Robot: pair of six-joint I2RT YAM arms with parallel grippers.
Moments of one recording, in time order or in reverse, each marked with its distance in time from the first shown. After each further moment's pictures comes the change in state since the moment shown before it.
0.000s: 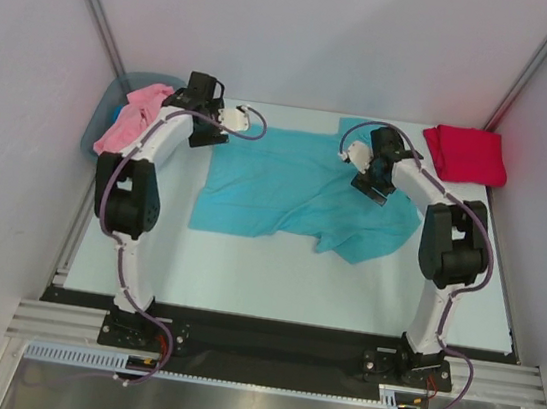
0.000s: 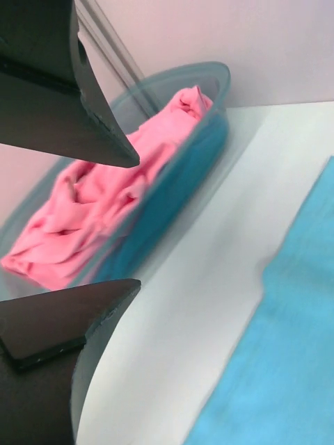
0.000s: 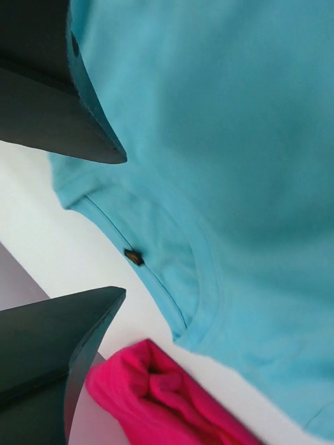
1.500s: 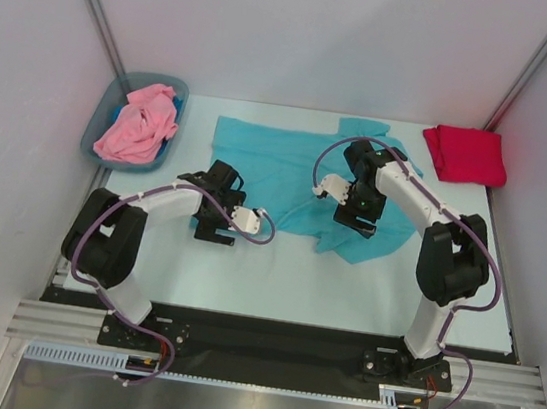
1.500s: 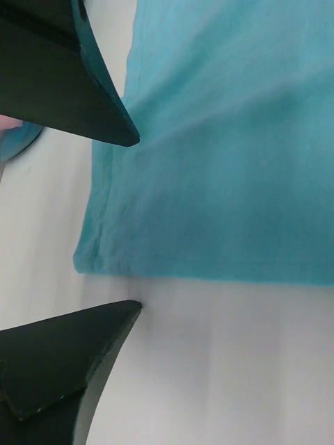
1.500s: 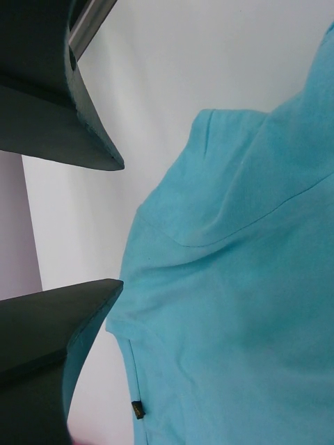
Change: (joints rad) left arm -0.271 -0.452 -0.891 0.107 0.127 0.079; right arm 0.181 -0.146 -0.017 -0.558 -0.195 -0.067
